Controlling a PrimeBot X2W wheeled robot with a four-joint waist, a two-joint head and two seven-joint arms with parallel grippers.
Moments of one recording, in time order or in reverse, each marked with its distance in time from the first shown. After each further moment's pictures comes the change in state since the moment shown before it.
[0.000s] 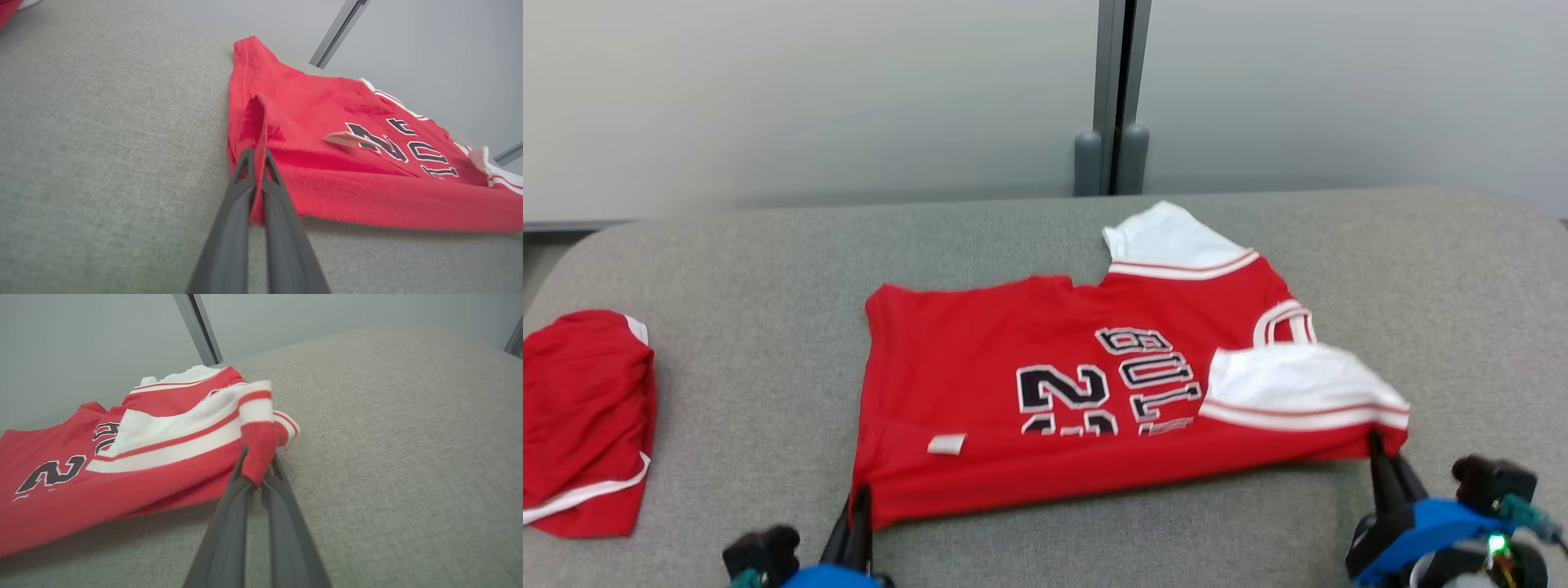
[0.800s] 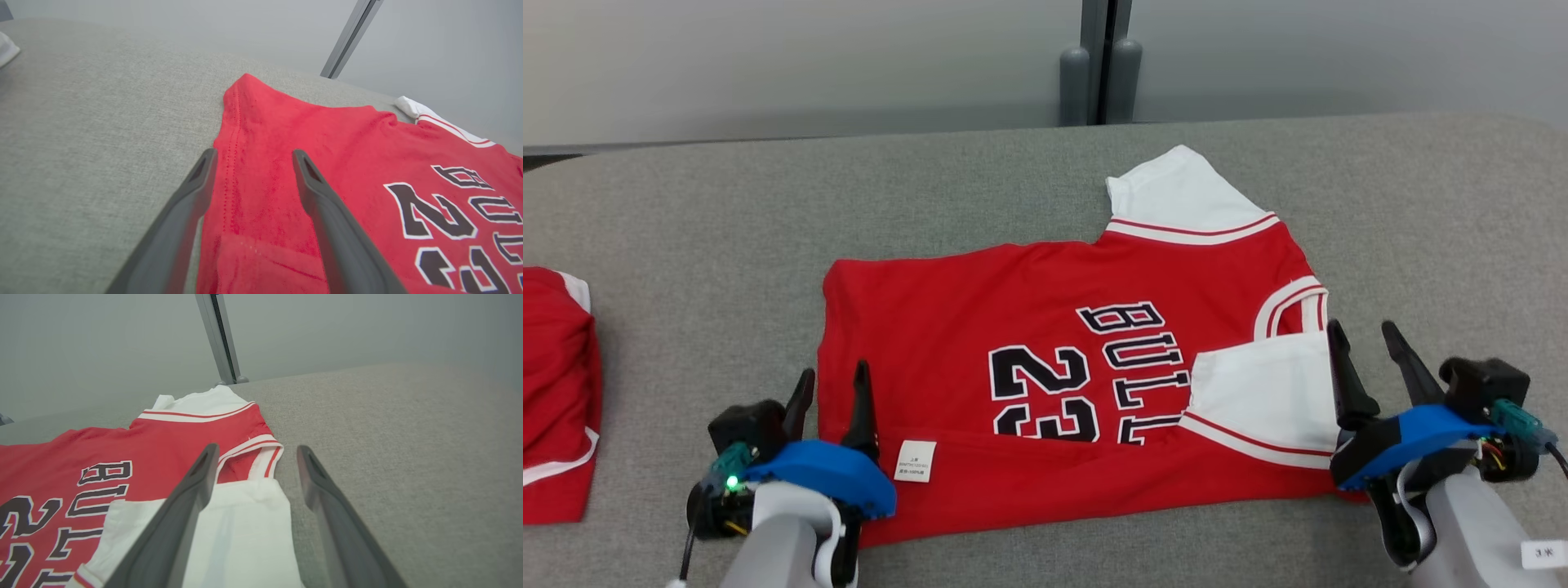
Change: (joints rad) left arm -0.159 -0.007 0.078 0.033 0.146 0.024 0.000; right arm -0.076 -0.035 0.099 -0.099 -0.005 0.000 0.000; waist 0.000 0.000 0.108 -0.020
